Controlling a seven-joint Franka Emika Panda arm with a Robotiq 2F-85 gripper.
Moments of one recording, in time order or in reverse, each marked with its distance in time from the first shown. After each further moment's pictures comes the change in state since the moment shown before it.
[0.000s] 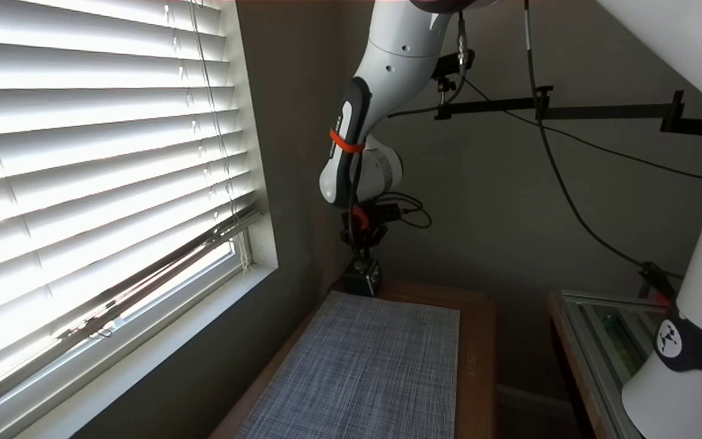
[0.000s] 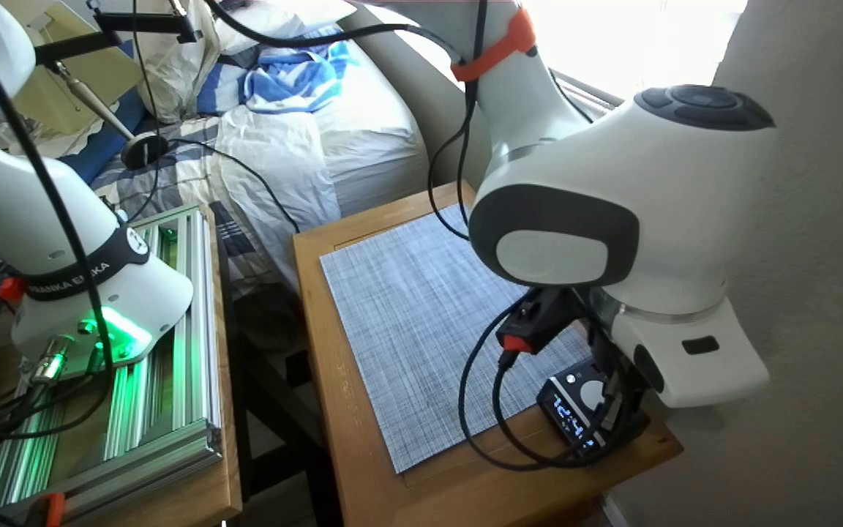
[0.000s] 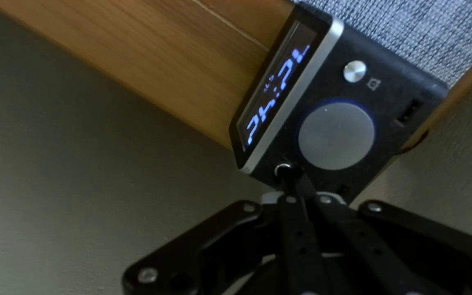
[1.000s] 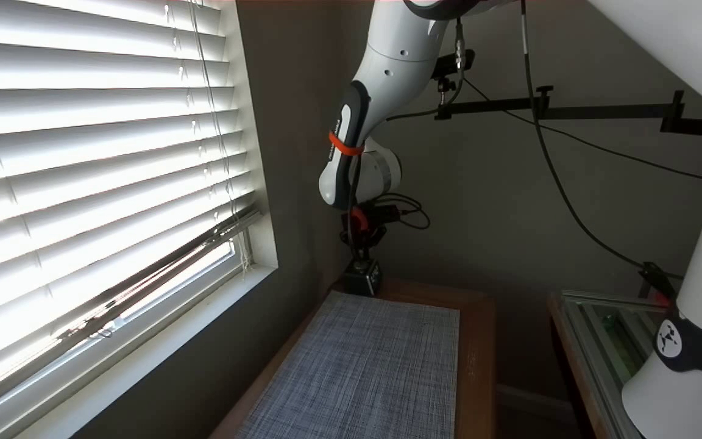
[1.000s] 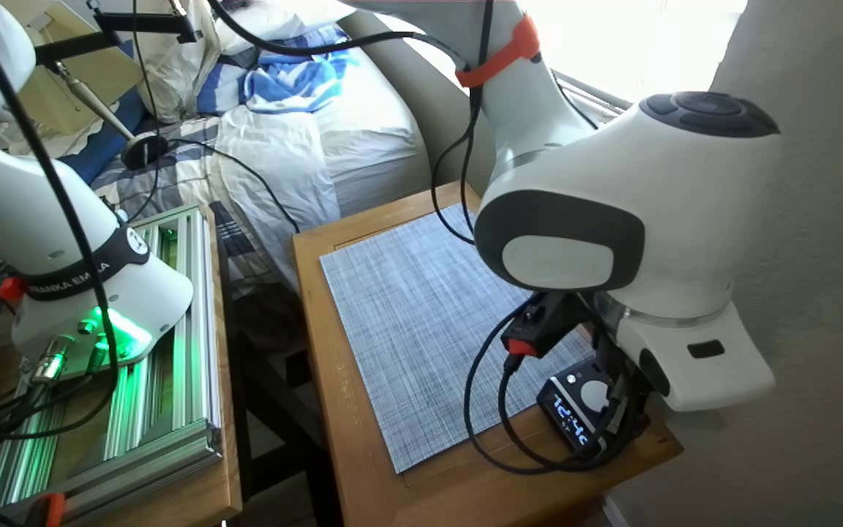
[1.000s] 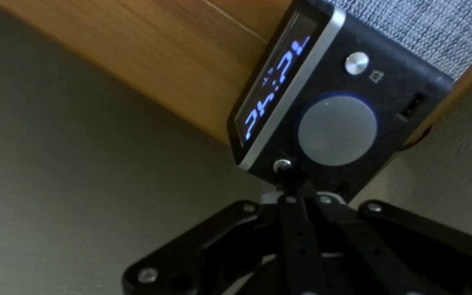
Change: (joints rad) arm -0.002 0.018 0.000 0.022 0.001 0.000 0.000
